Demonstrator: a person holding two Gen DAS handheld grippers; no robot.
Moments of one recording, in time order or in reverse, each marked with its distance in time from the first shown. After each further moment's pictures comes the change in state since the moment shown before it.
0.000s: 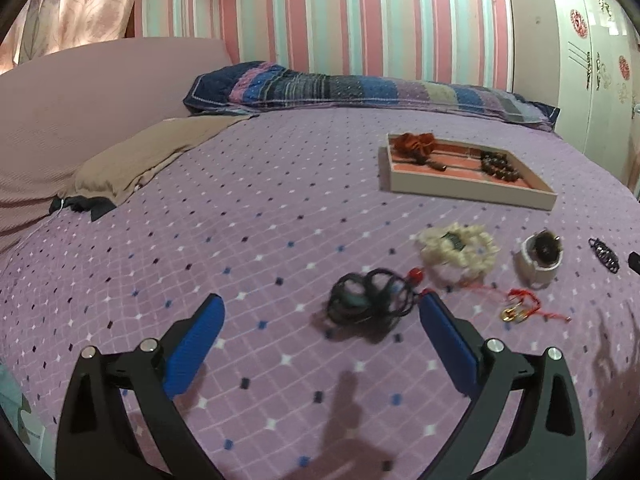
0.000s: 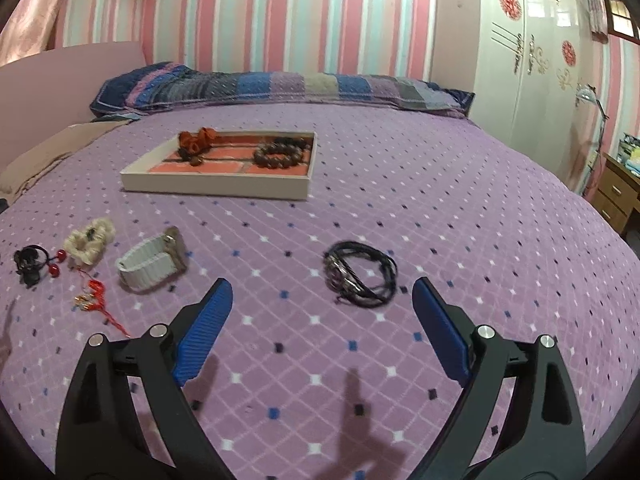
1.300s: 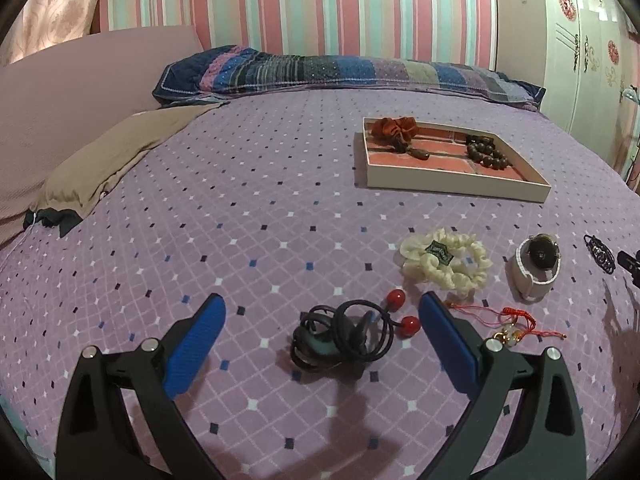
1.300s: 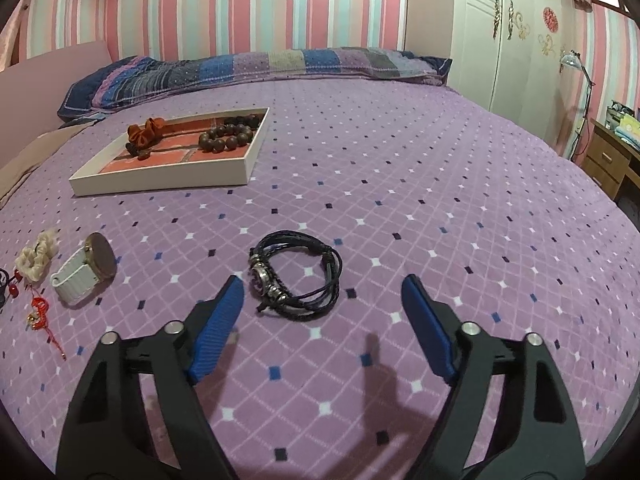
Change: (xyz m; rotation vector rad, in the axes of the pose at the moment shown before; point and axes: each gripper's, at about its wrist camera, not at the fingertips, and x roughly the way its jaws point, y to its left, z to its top) left arm 0.033 -0.017 0.032 0.049 0.077 -0.087; right arm 0.048 -0.052 0.006 0.082 0.084 -0.039
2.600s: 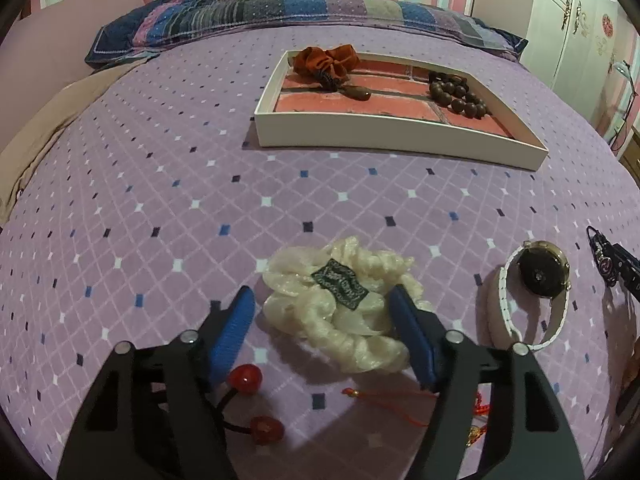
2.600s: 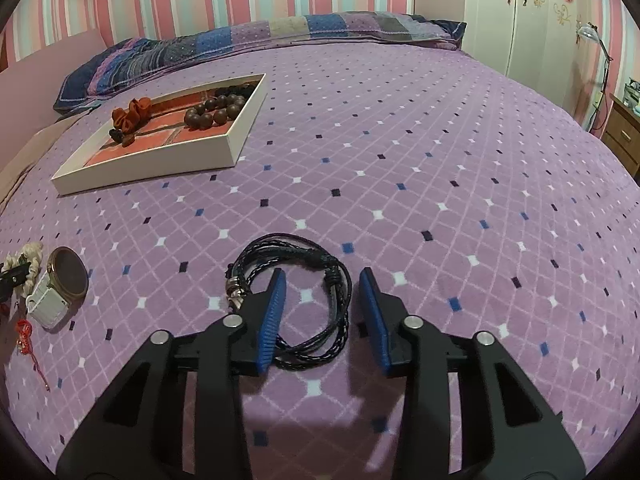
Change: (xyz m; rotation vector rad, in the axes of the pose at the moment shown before) left arm 0.107 -0.084 0.030 0.050 0.225 -0.128; right arm 0.058 -0.006 0.016 0.025 0.122 0.056
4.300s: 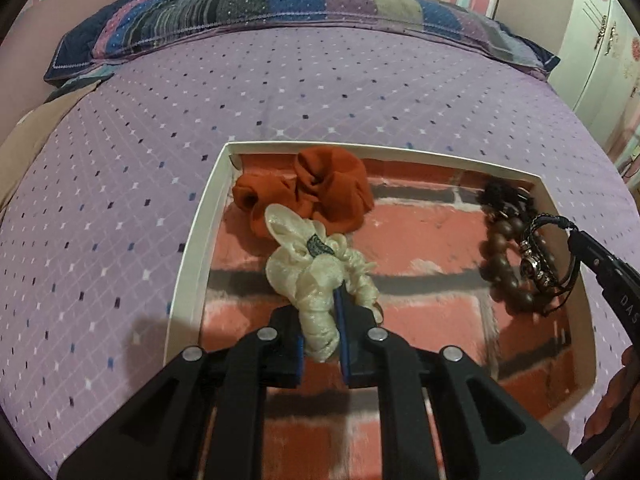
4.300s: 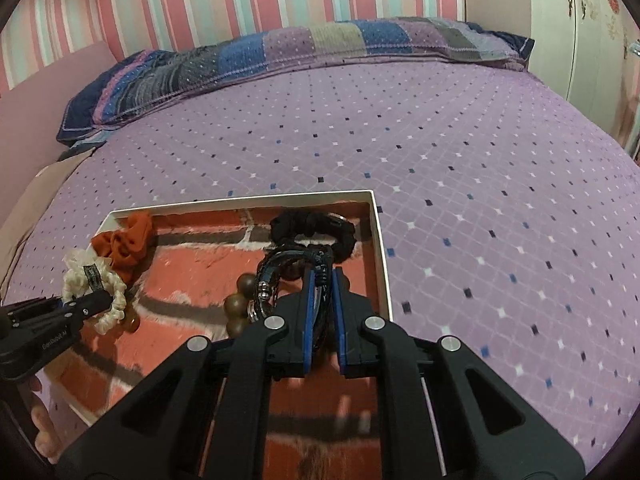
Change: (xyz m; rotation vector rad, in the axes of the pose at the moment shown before) left arm 0.143 -0.013 0.229 -0.030 0.071 -0.008; right arm 0.156 0.108 0.222 0.005 0.012 0.116
